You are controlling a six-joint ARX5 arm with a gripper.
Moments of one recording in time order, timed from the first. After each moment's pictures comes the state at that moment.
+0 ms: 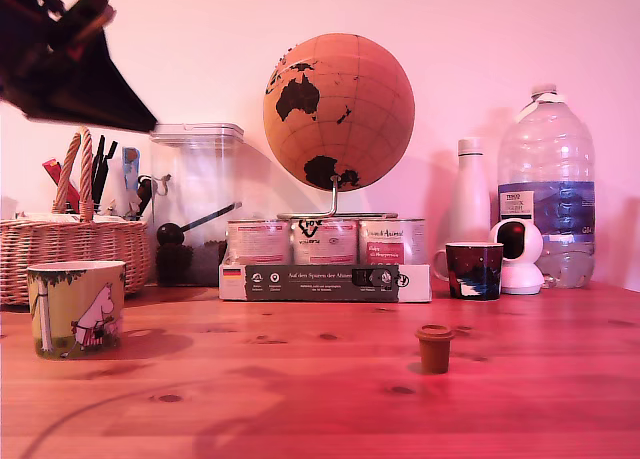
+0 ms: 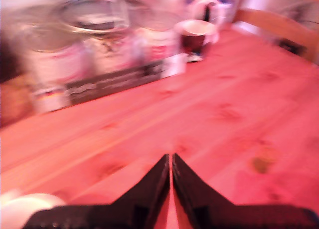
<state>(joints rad) -0.36 1.09 0.60 0.12 0.37 0.00</state>
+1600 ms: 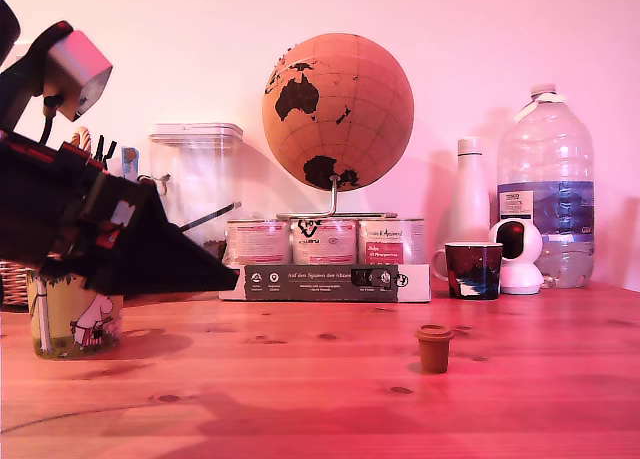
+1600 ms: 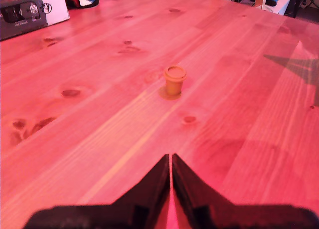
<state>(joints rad) -0.62 1.37 0.26 0.69 0.38 0.04</state>
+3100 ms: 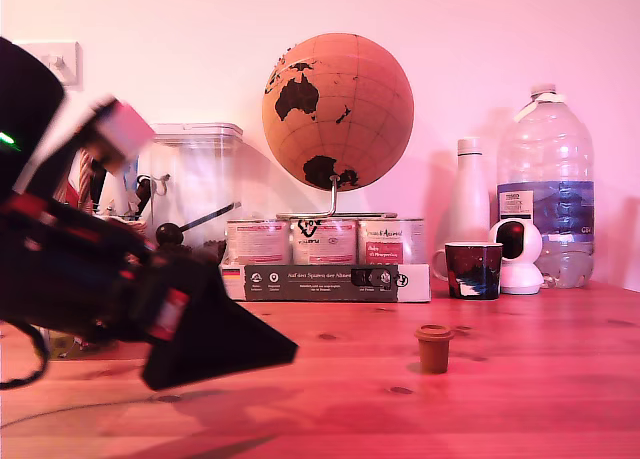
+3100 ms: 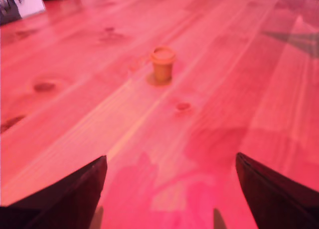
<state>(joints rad) -0.67 1.68 0.31 0.95 0.36 0.09</state>
